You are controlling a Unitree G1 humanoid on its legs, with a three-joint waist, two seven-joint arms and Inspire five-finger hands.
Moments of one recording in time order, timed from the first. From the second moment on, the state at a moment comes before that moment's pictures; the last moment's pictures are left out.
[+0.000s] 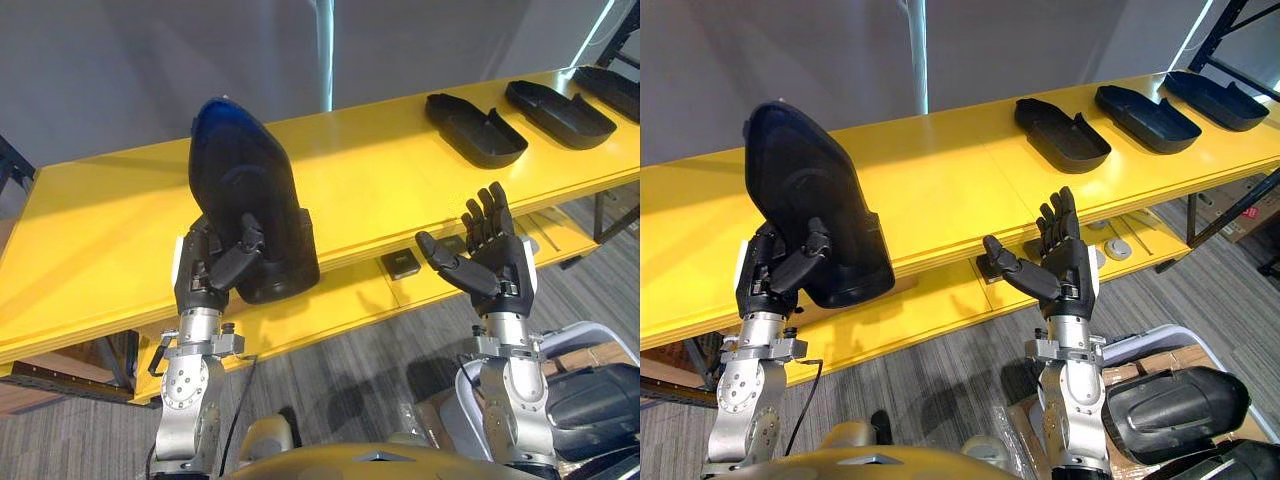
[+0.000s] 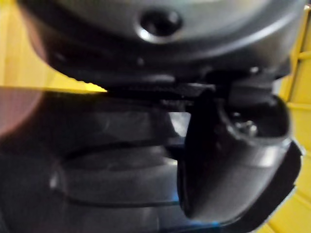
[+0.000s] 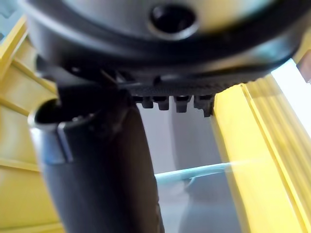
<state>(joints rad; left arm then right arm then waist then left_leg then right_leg) 0.27 0.09 0.00 -0.23 -0.27 -0.28 0.01 0.22 -0.11 -0.09 -0.12 0.34 -0.36 0.08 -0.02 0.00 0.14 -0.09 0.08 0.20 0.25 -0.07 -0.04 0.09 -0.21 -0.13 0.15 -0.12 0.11</state>
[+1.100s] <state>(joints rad) -0.65 0.37 0.03 0.36 -0.50 0.10 0.44 0.28 -0.21 0.16 -0.33 0.42 -0.20 0.23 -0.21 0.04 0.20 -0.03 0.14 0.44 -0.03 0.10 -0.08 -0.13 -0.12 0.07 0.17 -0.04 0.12</state>
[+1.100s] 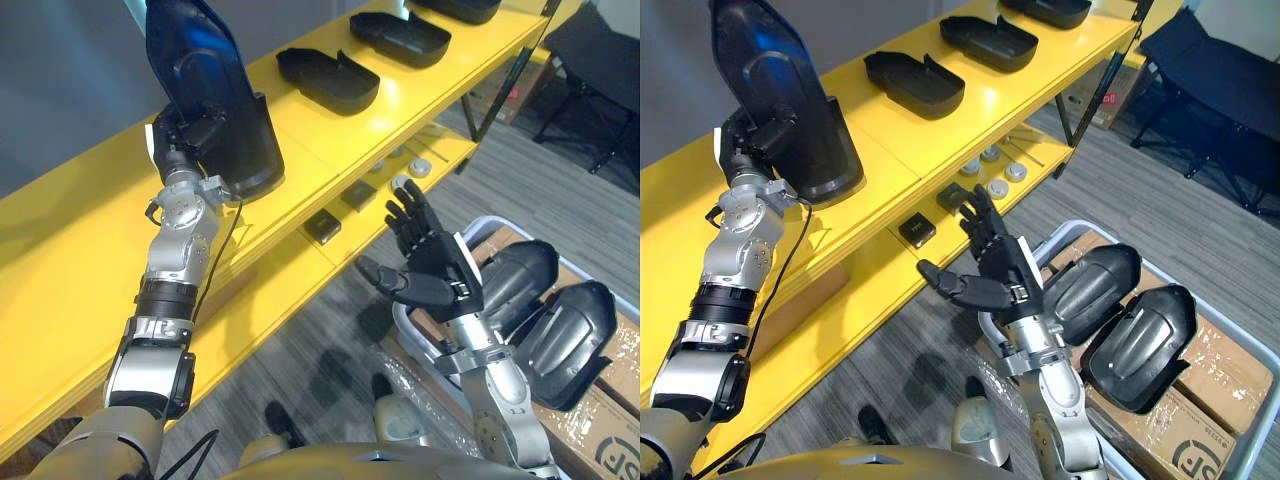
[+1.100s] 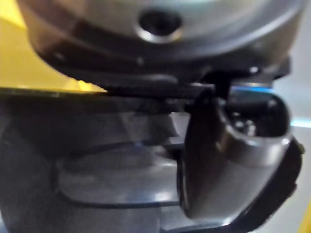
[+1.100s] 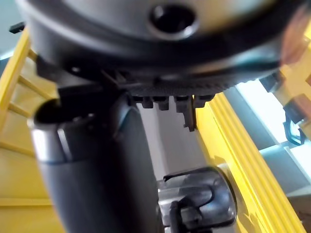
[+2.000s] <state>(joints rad) -0.83 0.41 0.05 0.52 -0.58 0.17 0.50 0.23 -0.28 0.28 -0.37 0.42 -0.20 0.14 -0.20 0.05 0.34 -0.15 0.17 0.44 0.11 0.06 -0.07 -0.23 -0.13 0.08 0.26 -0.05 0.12</state>
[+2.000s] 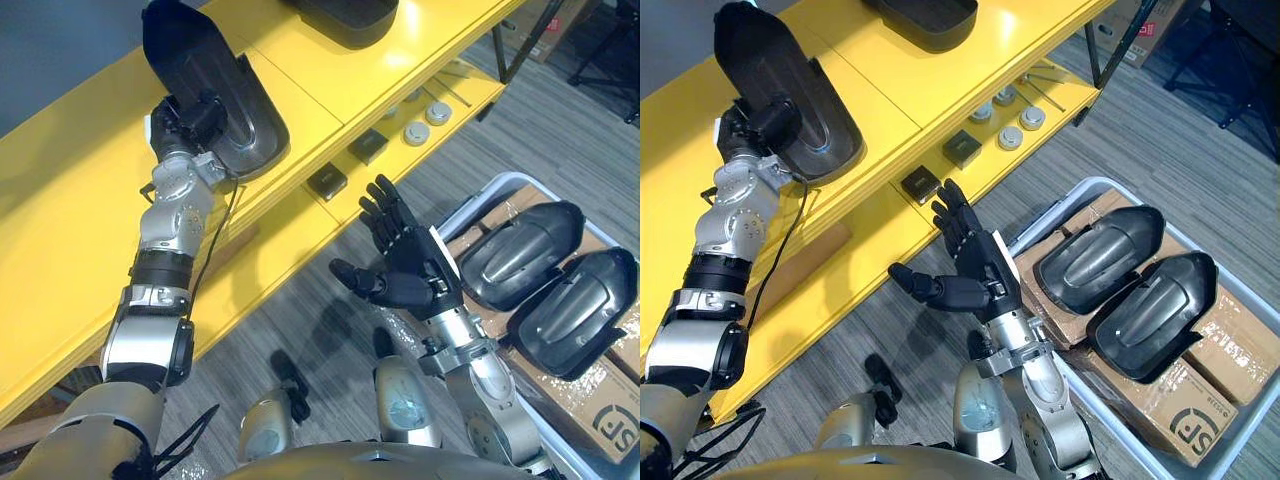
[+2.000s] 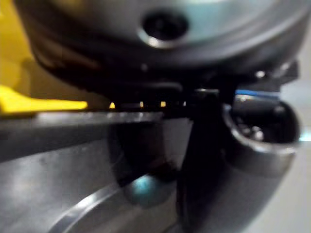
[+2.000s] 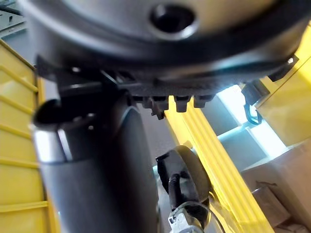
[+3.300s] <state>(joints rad) -0.81 0.45 0.05 0.38 -0.37 0.06 0.54 0.24 -0.27 0.25 -0.41 0.35 -0.31 0.13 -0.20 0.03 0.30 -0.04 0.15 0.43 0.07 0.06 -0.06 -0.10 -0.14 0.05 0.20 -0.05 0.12</state>
